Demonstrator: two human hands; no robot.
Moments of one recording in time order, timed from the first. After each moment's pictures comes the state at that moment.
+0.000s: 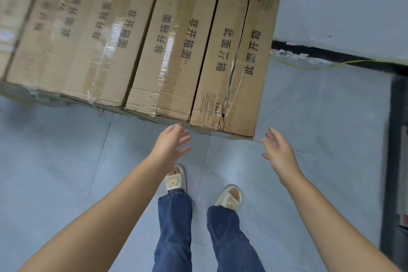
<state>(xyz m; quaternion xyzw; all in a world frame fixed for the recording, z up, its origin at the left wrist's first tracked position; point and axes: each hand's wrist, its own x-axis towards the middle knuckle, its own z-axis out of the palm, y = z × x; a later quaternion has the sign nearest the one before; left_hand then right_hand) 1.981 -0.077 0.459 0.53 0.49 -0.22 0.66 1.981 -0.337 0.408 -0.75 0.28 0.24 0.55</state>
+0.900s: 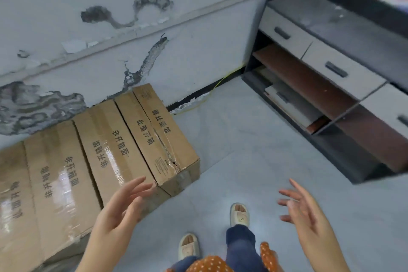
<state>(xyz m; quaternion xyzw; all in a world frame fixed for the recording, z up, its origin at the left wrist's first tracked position) 1.902 -0.017 0.754 0.79 -0.10 -0.21 0.57 1.707 -0.270 0.715 -0.67 0.41 -0.20 0.59</state>
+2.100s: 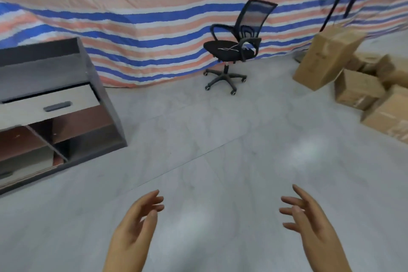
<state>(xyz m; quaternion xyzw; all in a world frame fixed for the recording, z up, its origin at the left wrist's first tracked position) 1.406 -0.126 0.764 0.48 -0.60 -0.52 0.36 1.153 0.027 0.757 -0.23 0.75 -0.57 0.23</state>
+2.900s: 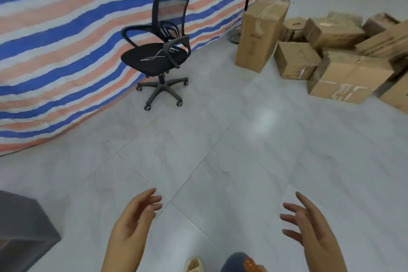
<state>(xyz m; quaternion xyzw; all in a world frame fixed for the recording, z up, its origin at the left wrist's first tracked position) 1.042 -0.411 0.750 0.38 -0.66 -0.61 0.23 0.884 -0.152 0.724 -0.01 0.77 -0.62 0.14</state>
